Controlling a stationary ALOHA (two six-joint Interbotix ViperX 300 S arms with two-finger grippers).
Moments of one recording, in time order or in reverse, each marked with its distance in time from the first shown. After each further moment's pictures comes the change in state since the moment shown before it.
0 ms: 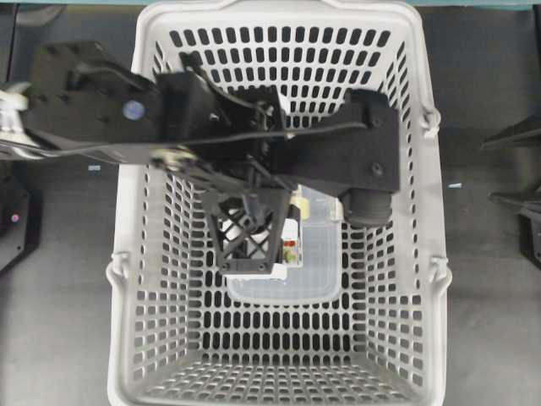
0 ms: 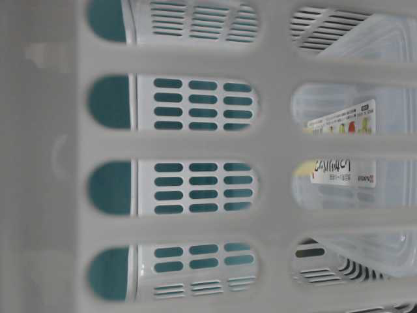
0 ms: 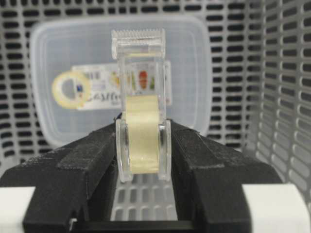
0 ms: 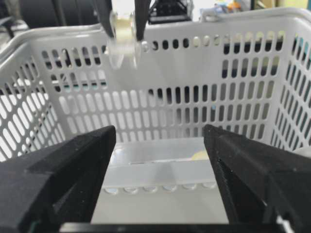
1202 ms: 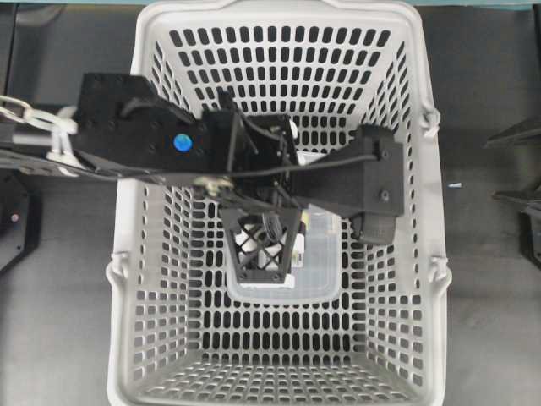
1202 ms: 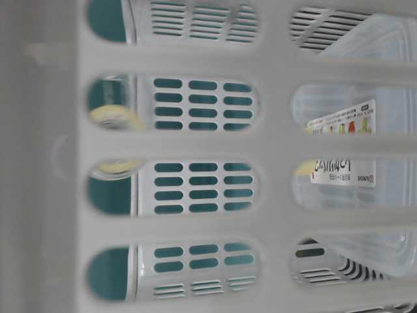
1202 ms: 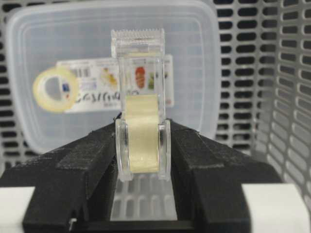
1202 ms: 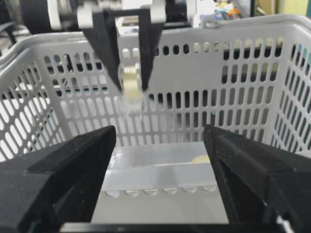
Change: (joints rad) left arm -0.003 0.025 0.150 0.000 -0.135 -0.005; right arm 0.002 -0.015 0.000 -0.002 0.000 -0.003
